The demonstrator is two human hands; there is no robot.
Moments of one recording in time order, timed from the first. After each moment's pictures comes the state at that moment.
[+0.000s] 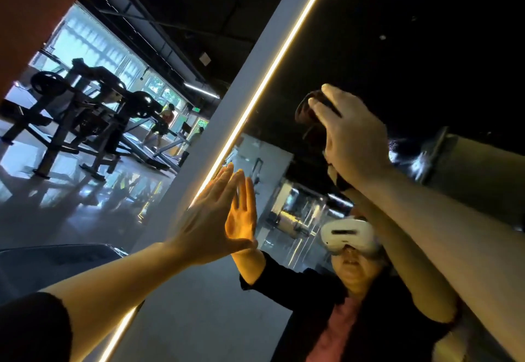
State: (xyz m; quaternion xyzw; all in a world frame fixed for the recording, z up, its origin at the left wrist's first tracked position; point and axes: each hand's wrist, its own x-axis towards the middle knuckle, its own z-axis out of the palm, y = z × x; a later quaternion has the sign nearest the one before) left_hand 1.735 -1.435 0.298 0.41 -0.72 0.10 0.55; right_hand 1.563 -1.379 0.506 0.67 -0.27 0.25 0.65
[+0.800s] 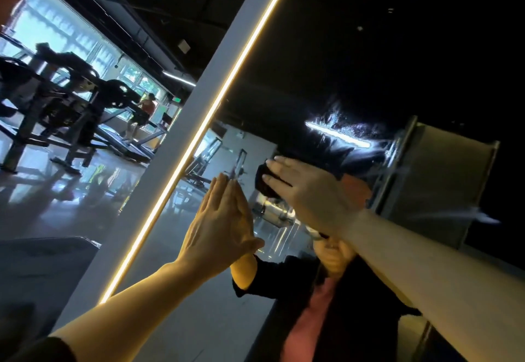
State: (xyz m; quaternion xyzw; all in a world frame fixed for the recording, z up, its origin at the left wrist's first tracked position) left_hand 1.664 -1.384 0.298 0.42 -0.68 0.06 0.60; right_hand 1.506 -1.365 0.434 0.75 -0.24 0.03 0.62
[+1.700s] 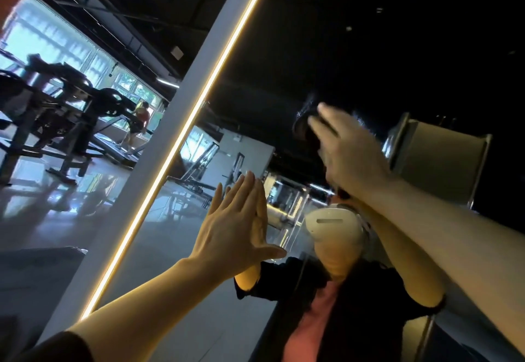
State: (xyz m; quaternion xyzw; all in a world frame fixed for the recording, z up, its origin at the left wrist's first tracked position) left_hand 1.625 -1.389 0.318 0.45 -0.71 0.20 0.50; right_hand 1.468 -1.341 0.502 0.67 -0.35 0.20 0.63
